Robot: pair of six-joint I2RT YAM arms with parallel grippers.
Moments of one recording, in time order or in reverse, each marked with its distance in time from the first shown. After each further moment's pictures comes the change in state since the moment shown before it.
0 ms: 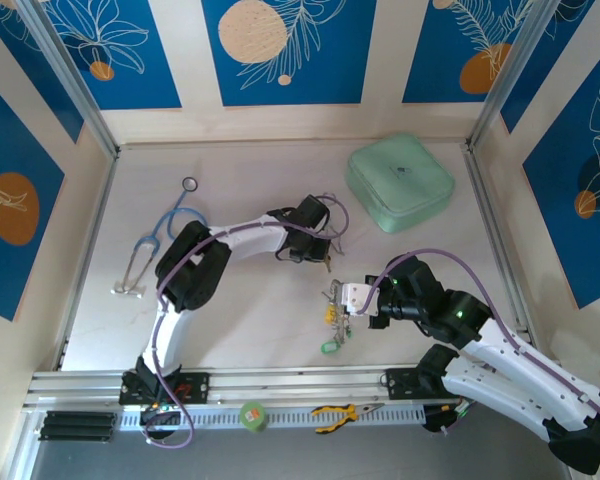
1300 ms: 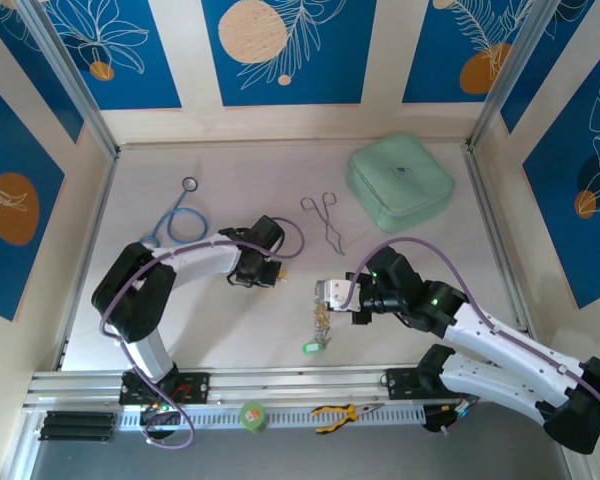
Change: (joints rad) left arm 0.097 -0.390 -0.457 -0.140 -0.129 0.060; right arm 0.041 0.177 -0.003 0.180 -0.092 0.031
